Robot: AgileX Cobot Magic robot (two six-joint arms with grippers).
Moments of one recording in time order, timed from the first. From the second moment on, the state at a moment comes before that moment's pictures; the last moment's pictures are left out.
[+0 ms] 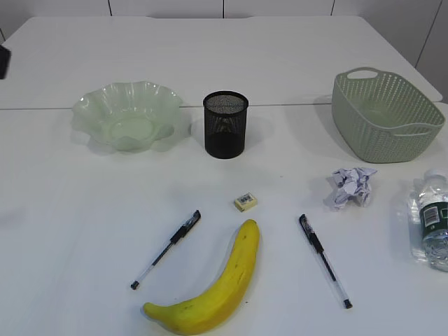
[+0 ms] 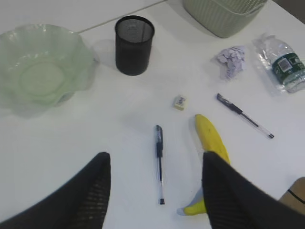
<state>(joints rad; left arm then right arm) -0.23 1.00 -1.07 -0.49 0.91 0.42 -0.02 -0.02 -0.49 0.02 1.14 0.09</state>
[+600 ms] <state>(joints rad) -0.64 1.40 -1.07 -0.38 0.72 0.38 -0.02 0.19 -0.60 0.03 1.11 0.09</state>
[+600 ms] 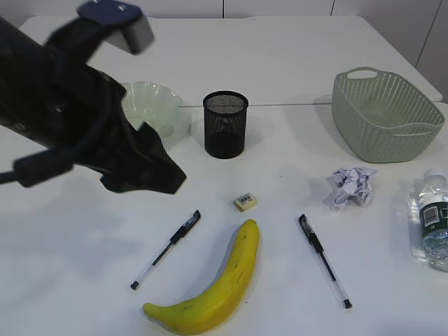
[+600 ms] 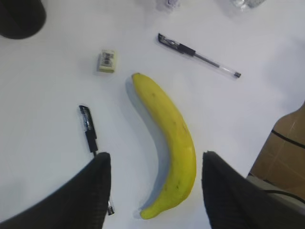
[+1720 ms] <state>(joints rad) -0.80 1.84 -1.13 -0.16 0.61 0.16 -0.02 0.92 -0.89 0.27 1.09 -0.01</state>
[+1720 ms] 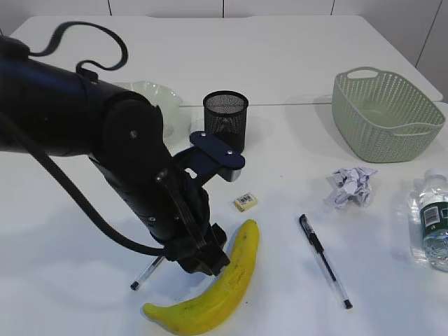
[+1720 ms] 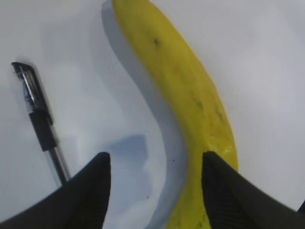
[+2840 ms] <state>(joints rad) -0.89 2.07 -1.36 -0.11 0.72 -0.09 -0.02 0.93 -0.89 0.27 1.09 -0.02</state>
